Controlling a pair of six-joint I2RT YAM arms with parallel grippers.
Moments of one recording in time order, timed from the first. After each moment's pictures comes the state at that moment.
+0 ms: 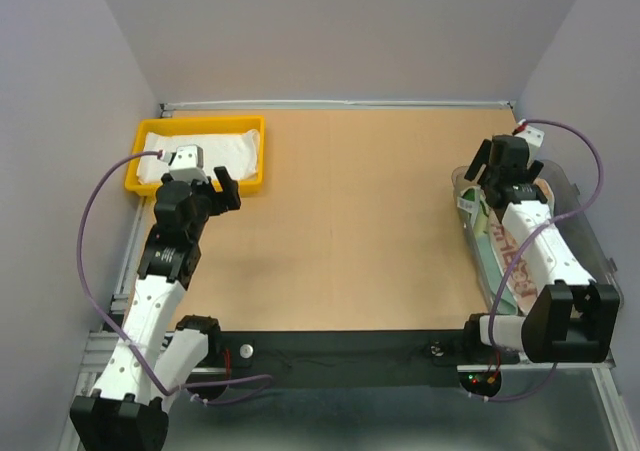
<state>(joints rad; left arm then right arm) -0.14 0.82 0.76 -0.20 -0.06 -0.21 0.03 1.23 0.97 -0.31 0.49 0.29</state>
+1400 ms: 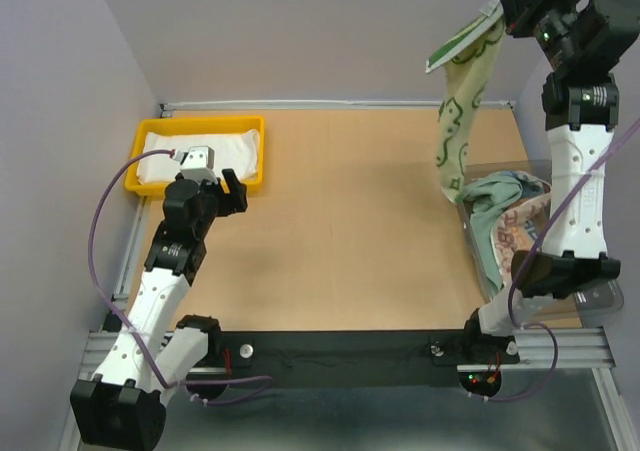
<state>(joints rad) -0.16 0.81 0.67 -0.15 0.00 -0.22 -0.08 1.57 2.12 -0.31 -0.29 0.21</state>
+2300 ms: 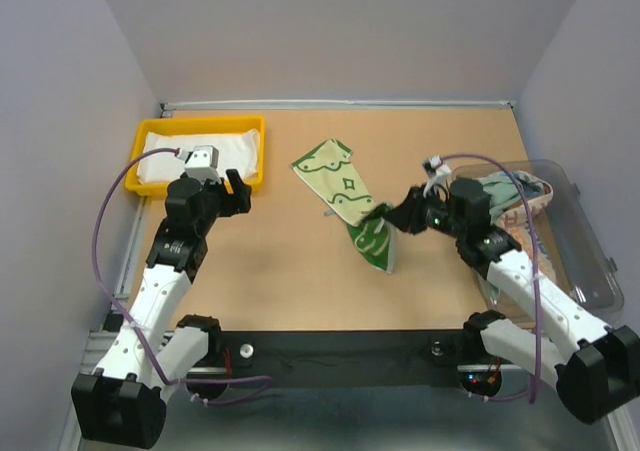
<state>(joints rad) -0.16 0.84 0.67 -0.14 0.04 -0.22 0.40 1.03 0.78 0.02 -0.40 0.39</state>
